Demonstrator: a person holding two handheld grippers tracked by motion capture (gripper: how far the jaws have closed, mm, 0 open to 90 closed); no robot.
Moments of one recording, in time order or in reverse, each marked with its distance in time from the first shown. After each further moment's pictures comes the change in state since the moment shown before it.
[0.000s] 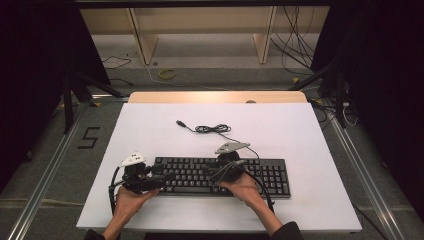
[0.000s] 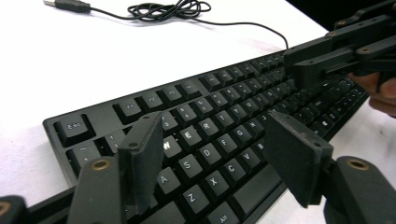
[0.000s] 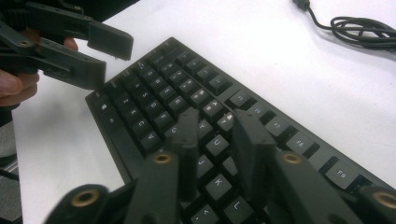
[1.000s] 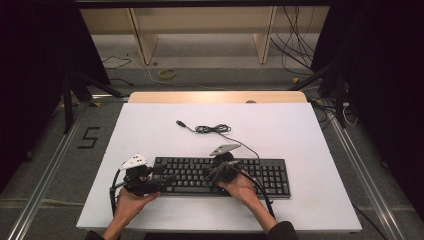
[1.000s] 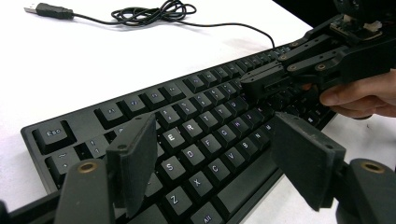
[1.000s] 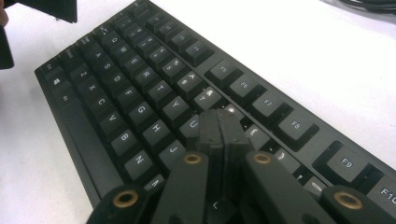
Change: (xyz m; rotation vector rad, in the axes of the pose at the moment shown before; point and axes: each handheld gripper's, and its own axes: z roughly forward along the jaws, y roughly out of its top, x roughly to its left) left arm -0.008 -0.001 -0.001 -0.008 -0.025 0.033; right arm -0.006 -0.007 0.025 0.101 -0.068 -0.013
